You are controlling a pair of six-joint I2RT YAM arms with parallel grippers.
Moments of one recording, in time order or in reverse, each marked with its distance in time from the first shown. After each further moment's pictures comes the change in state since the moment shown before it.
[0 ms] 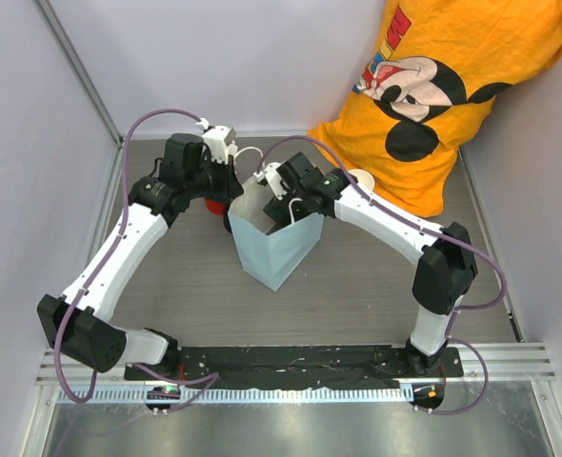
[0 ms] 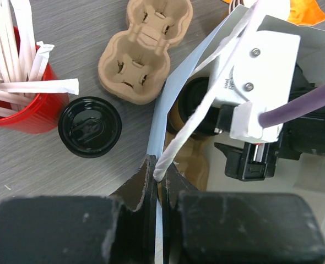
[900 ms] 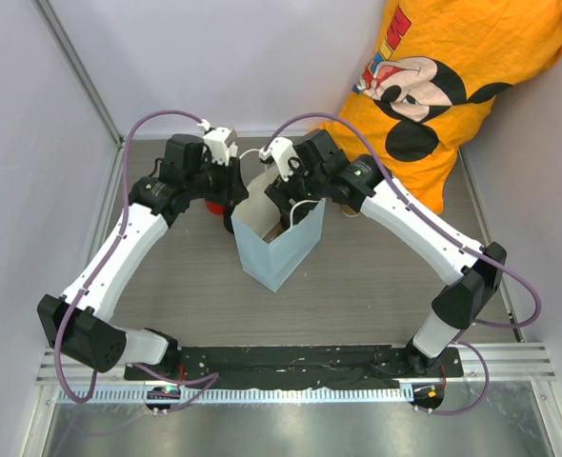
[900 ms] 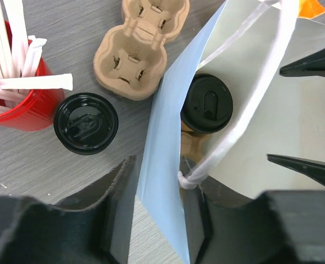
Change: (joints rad) left arm 0.000 0.000 0.000 -0.014 0.014 0.005; right arm 0.000 -0.132 0.148 -0.073 -0.105 -0.037
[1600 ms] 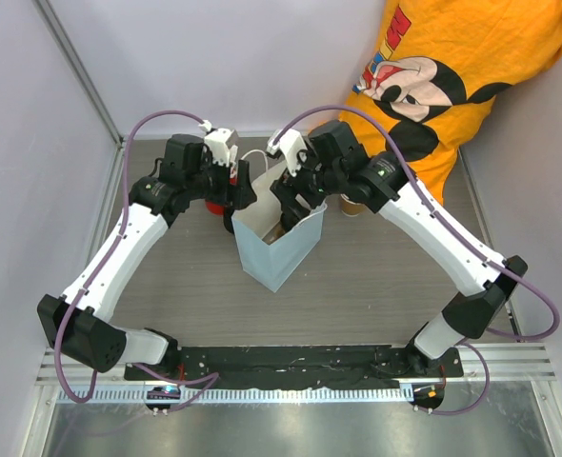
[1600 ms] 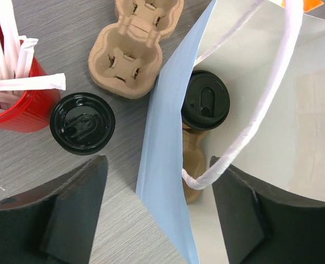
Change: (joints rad) left arm 0.000 0.000 0.000 -0.008 0.024 0.015; right arm 0.000 -0.079 0.063 -0.040 -0.093 -0.043
